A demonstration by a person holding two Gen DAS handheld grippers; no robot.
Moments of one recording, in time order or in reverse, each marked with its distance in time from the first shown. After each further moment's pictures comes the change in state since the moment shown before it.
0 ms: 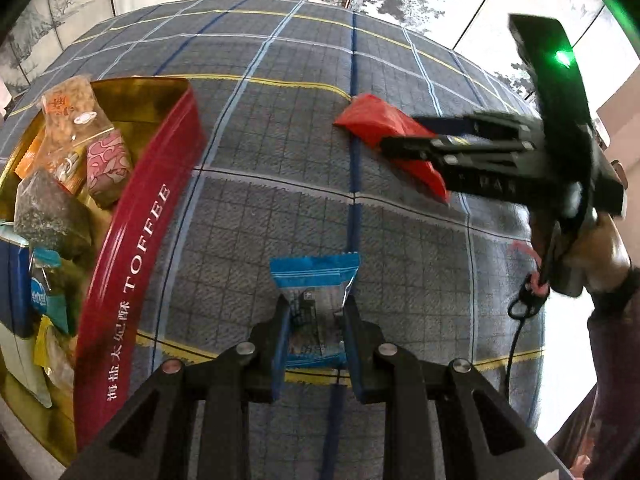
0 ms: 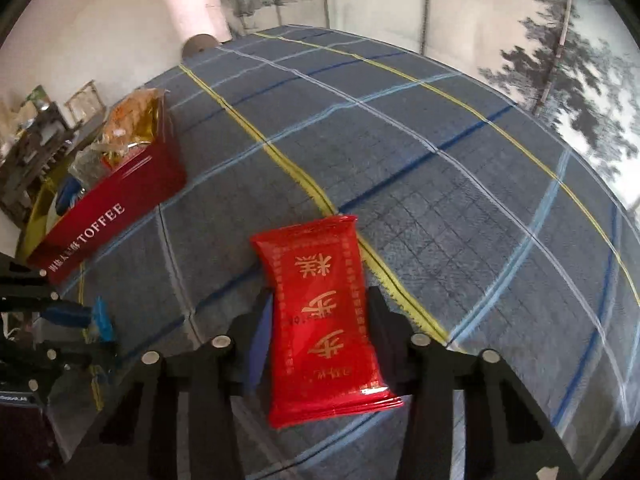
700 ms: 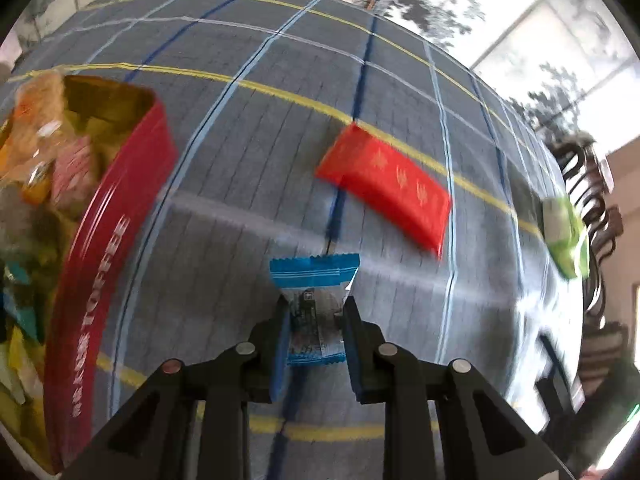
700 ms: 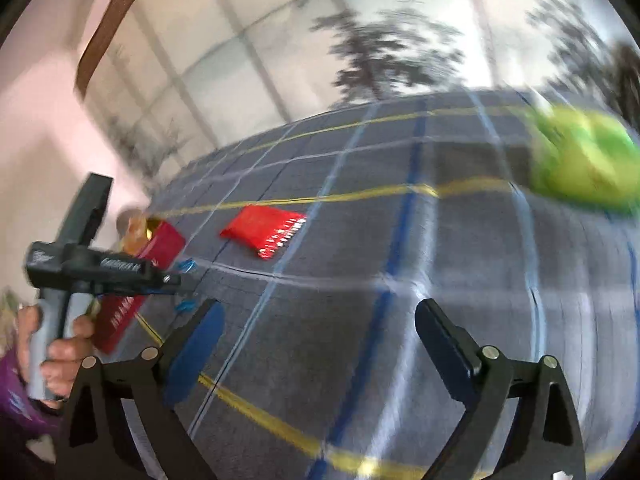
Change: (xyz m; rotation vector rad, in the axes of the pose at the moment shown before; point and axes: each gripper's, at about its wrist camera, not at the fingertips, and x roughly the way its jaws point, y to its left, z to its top) left arm 0.011 -0.011 0.032 -0.121 0.037 -0.052; right arm -0.119 -0.014 -0.147 0.487 -0.366 -0.027
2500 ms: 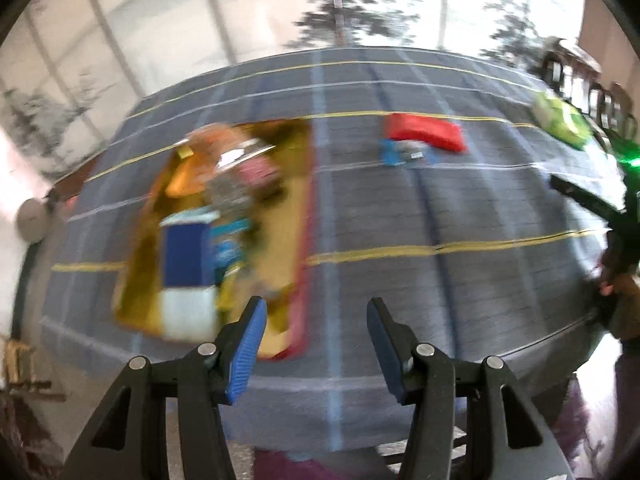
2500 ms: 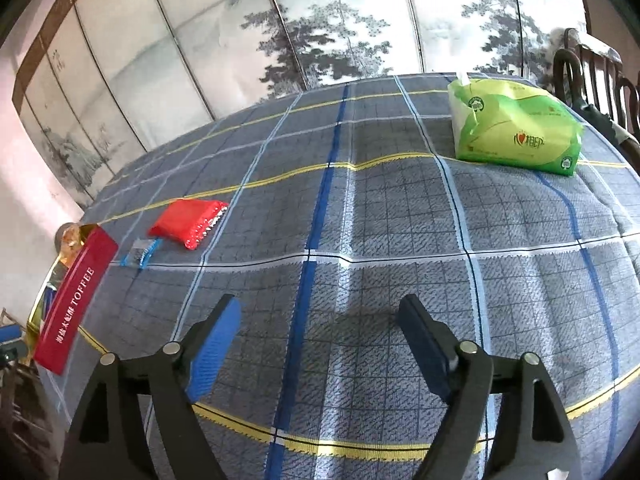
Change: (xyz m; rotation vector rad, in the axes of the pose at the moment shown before) left arm -0.131 0.063 -0.101 0.387 -0.169 0.242; right arm -0.023 -0.021 -0.041 0.188 -0.028 -0.287
